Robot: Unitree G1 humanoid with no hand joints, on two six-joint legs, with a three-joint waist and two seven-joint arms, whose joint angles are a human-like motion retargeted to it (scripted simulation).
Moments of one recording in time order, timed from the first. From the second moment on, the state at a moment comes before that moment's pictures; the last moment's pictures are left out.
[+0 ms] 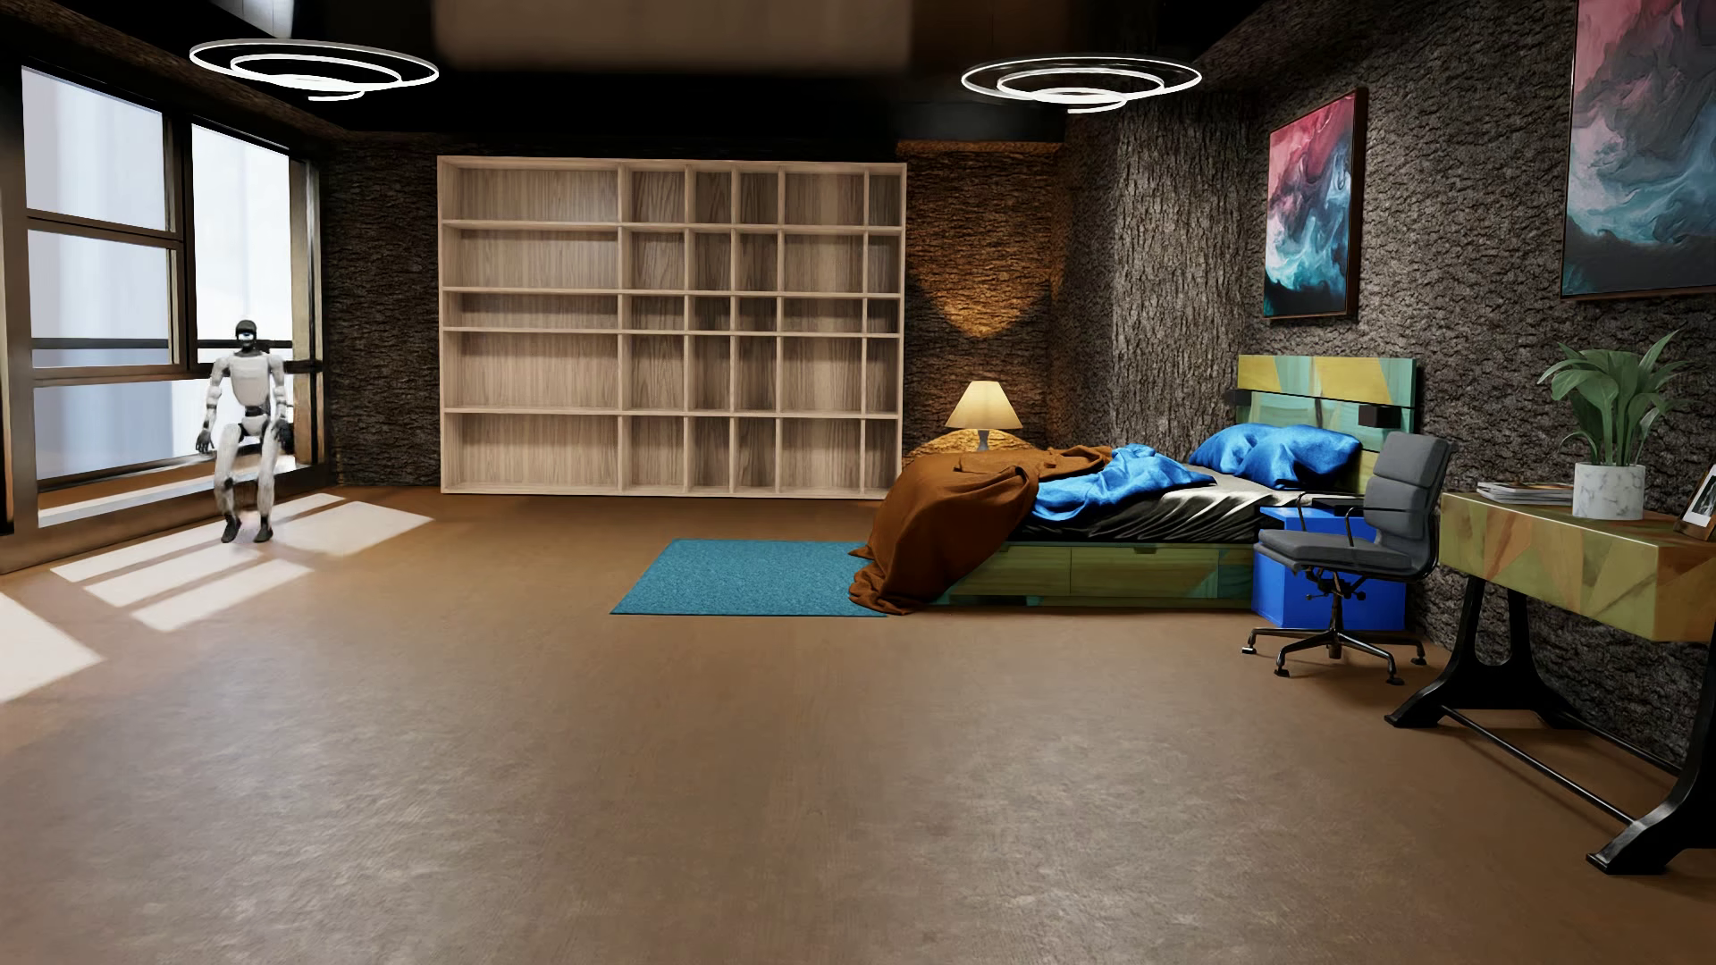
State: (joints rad) body -0.34 -0.65 0.12 -0.26 -0.21 -0.10 0.06 0.02 0.13 0.63 1.18 -0.05 0.06 -0.29 -0.13 0.06 -0.31 0.16 0.10 0.01 0.39 0.62 1.02 0.86 -0.84 -0.02 0.25 0.23 0.08
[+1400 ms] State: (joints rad) body -0.35 -0.45 -0.07 -0.03 0.00 0.09 -0.15 -0.25 0.10 1.34 0.65 -0.10 0.18 0.09 -0.24 0.15 -0.04 -0.13 -0.01 -0.41 0.05 0.82 0.89 0.81 -0.94 0.21 0.20 0.08 -0.01
